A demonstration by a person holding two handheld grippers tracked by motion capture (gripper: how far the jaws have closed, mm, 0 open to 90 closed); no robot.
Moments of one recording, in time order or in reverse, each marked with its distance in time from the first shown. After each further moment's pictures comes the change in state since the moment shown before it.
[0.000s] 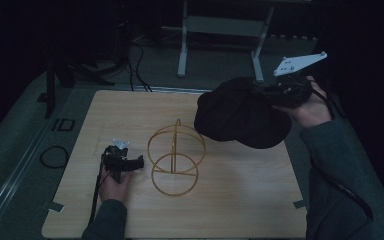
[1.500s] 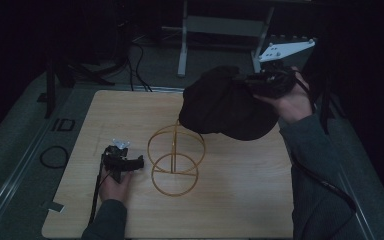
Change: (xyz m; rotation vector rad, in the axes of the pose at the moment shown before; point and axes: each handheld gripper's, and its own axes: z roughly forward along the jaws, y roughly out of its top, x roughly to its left) left arm 0.000 0.000 0.000 0.003 -0.001 0.001; right arm 0.021 0.043 0.012 -0.113 0.010 0.045
